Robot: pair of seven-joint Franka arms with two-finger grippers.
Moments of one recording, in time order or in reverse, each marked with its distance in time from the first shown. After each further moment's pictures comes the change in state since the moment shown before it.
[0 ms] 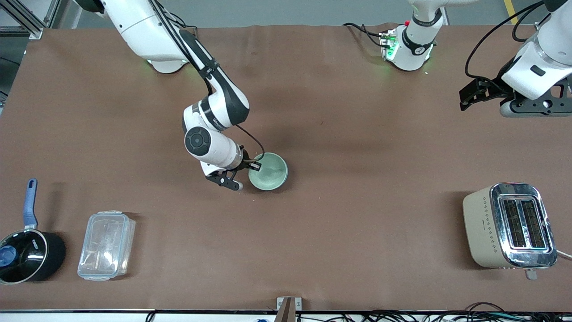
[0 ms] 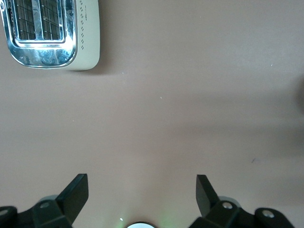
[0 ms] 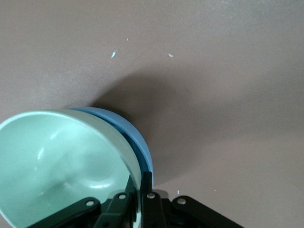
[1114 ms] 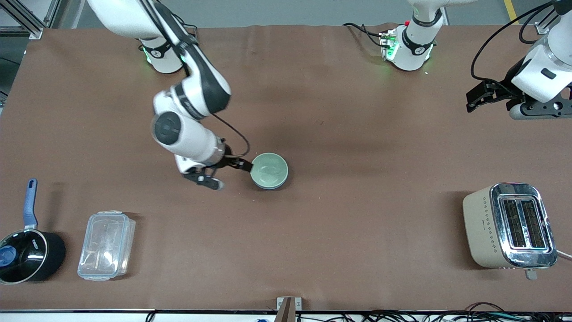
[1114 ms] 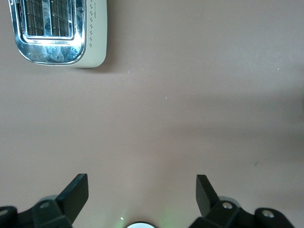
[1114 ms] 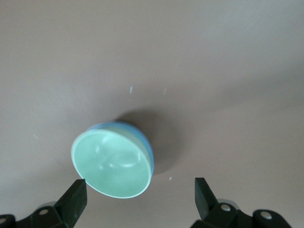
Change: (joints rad) left arm 0.029 0.002 0.001 -0.002 0.000 0.001 0.000; right arm -0.070 -0.209 -0.045 0.047 -0.079 -0.187 -0.006
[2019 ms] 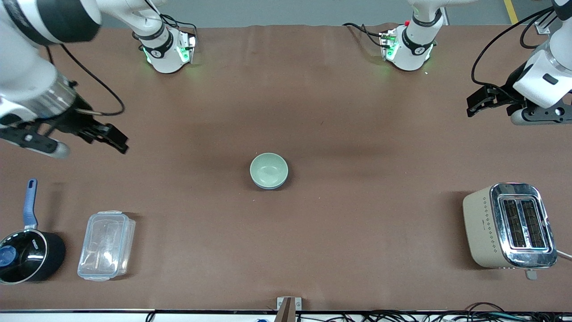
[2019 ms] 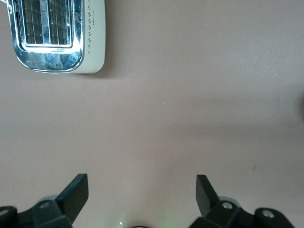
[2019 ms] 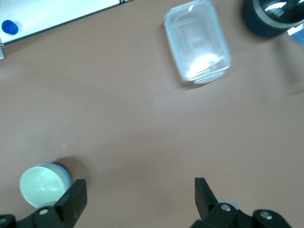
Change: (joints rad) left arm -0.001 0.036 -0.002 0.039 0.000 0.005 0.000; right arm -0.284 -0.321 -0.006 0.165 -0.288 -0.430 -0.270
